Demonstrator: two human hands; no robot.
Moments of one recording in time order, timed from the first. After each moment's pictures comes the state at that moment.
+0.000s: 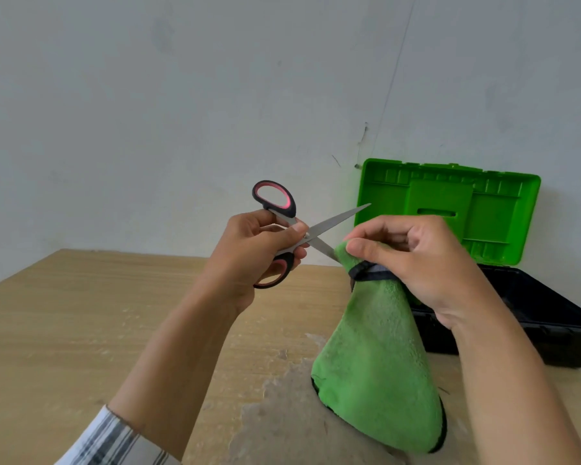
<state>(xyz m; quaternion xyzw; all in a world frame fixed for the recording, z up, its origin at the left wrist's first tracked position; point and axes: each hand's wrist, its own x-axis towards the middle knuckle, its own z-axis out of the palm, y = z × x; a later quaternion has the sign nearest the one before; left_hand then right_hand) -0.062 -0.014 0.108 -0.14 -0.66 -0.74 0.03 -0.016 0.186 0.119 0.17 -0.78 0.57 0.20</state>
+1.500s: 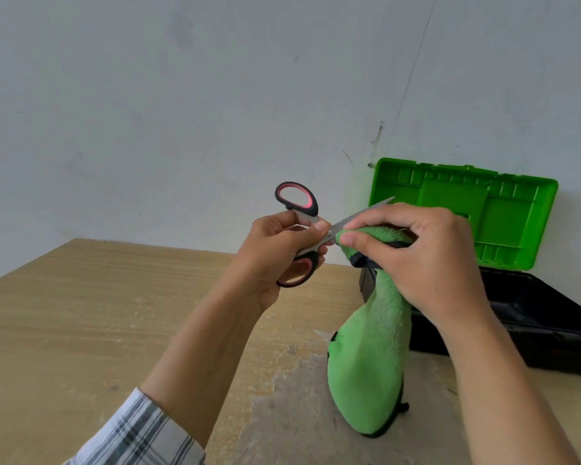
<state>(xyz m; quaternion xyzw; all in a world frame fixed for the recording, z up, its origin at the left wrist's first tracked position) -0.065 -0.003 0.099 -0.16 -0.59 -0.79 -0.02 -0.013 0.164 0.117 0.20 -0.82 0.34 0.41</state>
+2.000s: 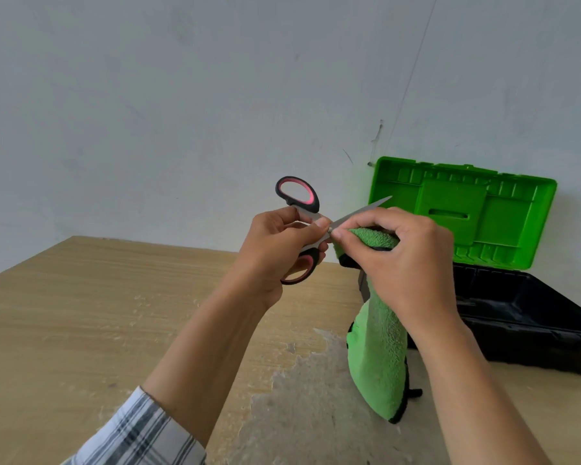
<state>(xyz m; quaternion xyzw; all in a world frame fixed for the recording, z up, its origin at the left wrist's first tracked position) -0.060 0.000 0.101 -0.16 -0.61 -0.77 0.01 -0.025 0.154 0.101 0.16 -0.80 0.32 0.47</state>
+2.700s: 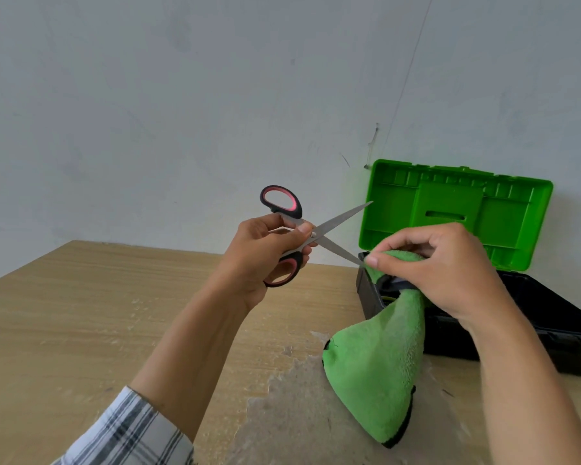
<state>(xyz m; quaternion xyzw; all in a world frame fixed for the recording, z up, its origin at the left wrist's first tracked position) -0.069 -0.010 0.097 -0.13 -0.59 -0.79 -0.01 -0.014 0.207 0.112 0.08 -0.88 0.37 0.29</state>
